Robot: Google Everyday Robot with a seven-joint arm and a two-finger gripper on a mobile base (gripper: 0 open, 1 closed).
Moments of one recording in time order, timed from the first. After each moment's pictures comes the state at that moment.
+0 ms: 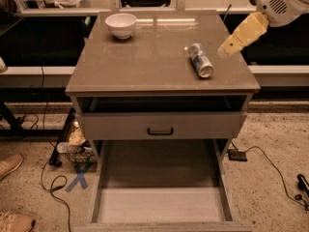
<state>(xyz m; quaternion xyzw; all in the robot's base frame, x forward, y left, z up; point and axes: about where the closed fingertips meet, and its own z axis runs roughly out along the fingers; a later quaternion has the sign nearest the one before) 0.598 -0.219 0.983 -0.37 0.89 0.04 0.28</state>
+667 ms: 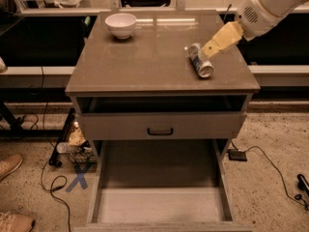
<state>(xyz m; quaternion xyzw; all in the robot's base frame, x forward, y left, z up) 0.622 -0.191 0.943 -0.31 0.91 0.10 0.24</state>
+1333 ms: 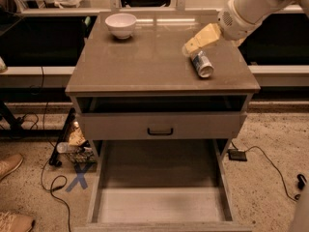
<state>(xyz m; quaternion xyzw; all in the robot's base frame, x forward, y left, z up) 0.666 -0.169 0.912 -0.22 0.94 0.12 0.24</state>
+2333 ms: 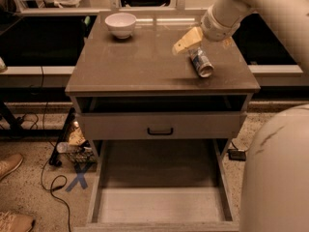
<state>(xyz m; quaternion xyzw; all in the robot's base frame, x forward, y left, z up) 0.726 -0.159 0.876 -0.17 0.96 0.09 0.23</state>
